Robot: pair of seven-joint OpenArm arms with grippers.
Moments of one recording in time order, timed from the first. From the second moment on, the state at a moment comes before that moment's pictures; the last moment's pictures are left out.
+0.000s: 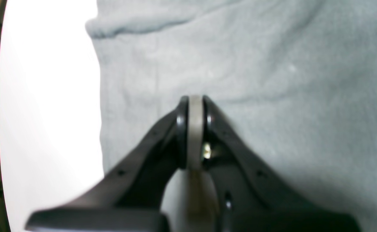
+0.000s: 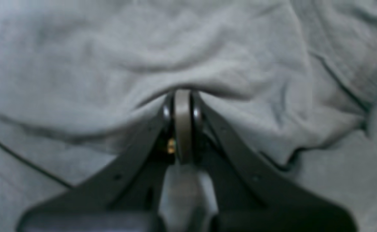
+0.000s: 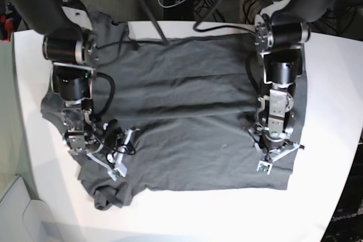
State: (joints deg) left arm -30.7 -3.4 -12.9 38.2 33.6 -8.9 19.0; right arm 36.3 4.6 9.5 33.0 -16.5 39.7 -24.1
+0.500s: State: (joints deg) left arm -36.5 -3.7 -13.0 31.7 33.6 -9.4 18.4; right arm 41.9 4.4 9.4 28.0 -18.1 35.4 -16.6
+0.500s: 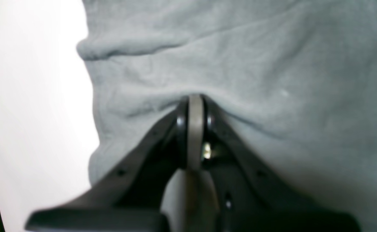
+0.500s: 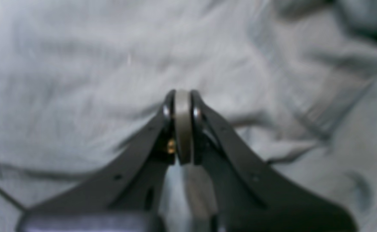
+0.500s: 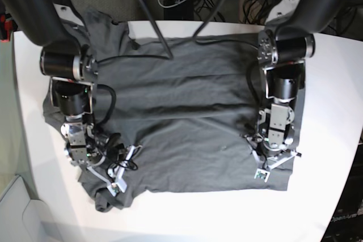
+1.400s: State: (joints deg) left arm 9.1 -2.8 -8.8 99.0 33.0 -24.2 42.8; right arm 12.3 4.6 9.9 87.4 -17.4 35.8 -46.2
